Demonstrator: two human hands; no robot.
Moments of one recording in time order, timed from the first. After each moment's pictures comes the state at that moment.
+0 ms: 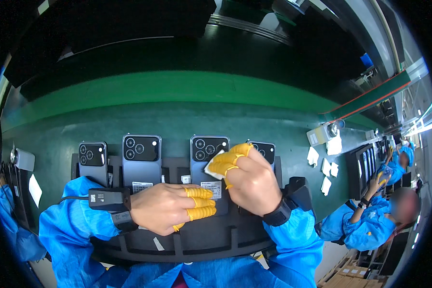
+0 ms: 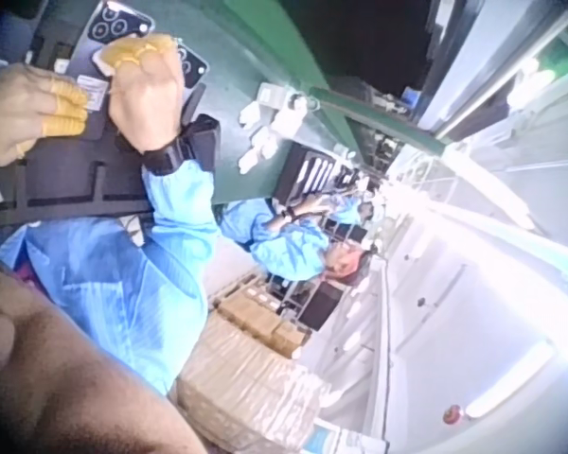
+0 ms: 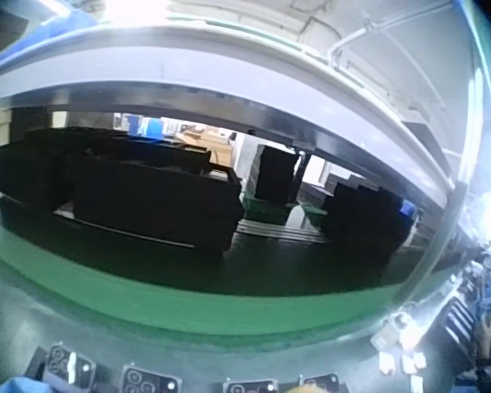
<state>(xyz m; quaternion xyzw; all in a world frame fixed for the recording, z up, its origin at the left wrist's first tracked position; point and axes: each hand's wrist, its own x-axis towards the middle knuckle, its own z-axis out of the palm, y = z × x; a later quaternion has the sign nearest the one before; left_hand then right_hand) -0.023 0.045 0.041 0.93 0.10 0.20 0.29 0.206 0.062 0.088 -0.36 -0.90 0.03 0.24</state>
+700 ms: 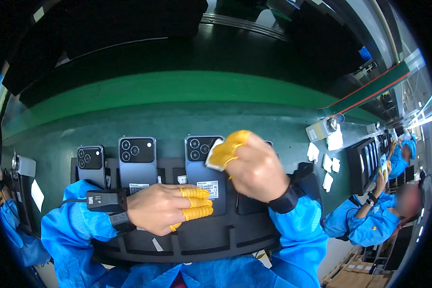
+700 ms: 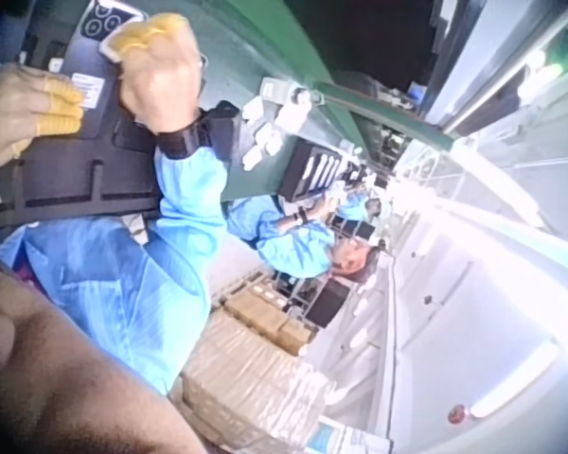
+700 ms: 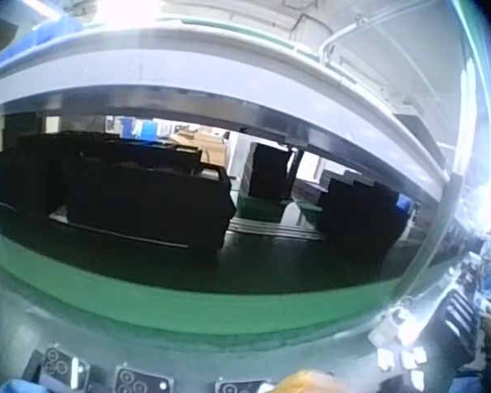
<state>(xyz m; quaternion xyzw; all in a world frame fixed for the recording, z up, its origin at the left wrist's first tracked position) -0.026 0.045 0.042 0.94 0.11 0.17 0.29 0.215 0.079 0.096 -0.30 -0.92 -0.02 0.26</state>
